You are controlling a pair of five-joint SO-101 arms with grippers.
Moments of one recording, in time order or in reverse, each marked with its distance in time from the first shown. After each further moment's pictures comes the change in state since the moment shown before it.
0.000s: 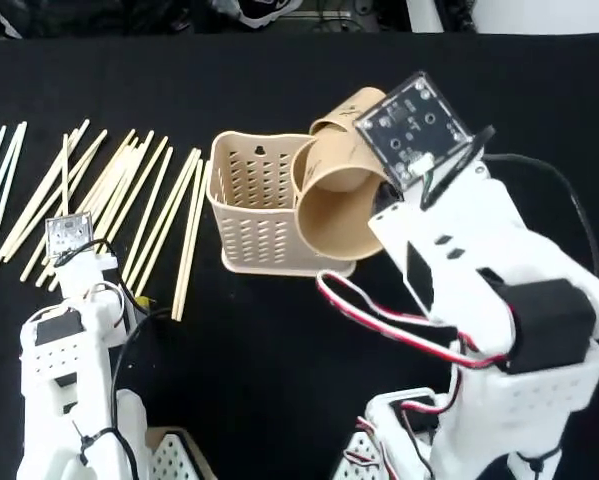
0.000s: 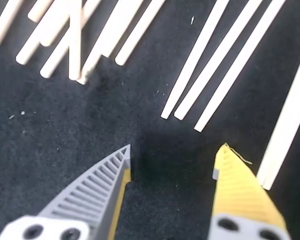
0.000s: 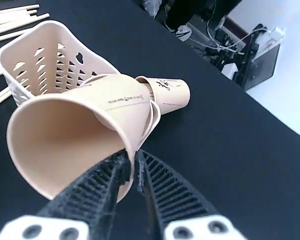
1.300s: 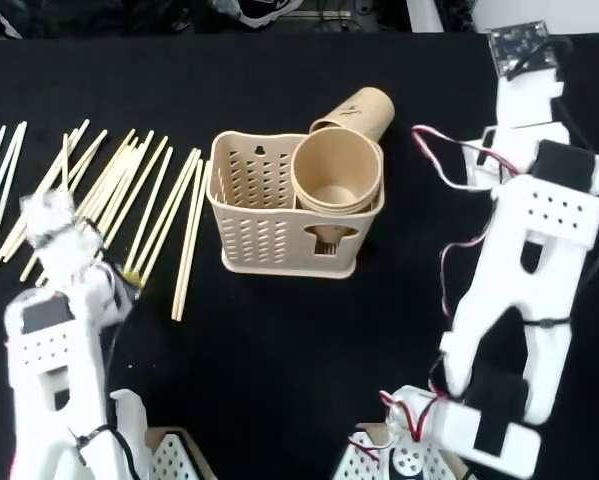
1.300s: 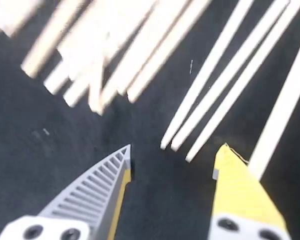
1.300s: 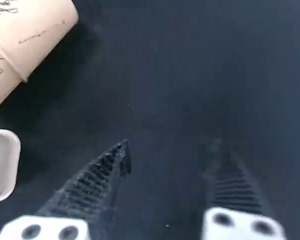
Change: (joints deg) left arm 0.4 0.1 -13.6 6.9 6.7; right arm 28.2 28.0 12.7 -26.5 -3.9
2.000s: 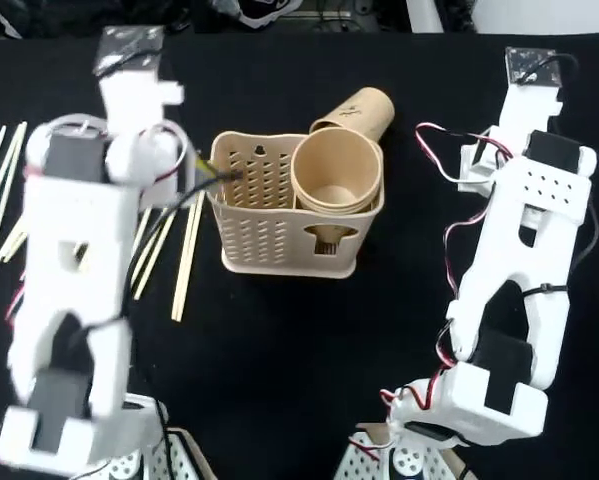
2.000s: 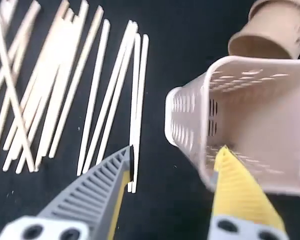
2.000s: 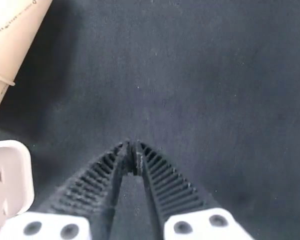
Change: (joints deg) left arm 27.9 43.8 -83.8 44.6 6.0; right arm 0.9 8.9 0.7 -1.4 -12.0
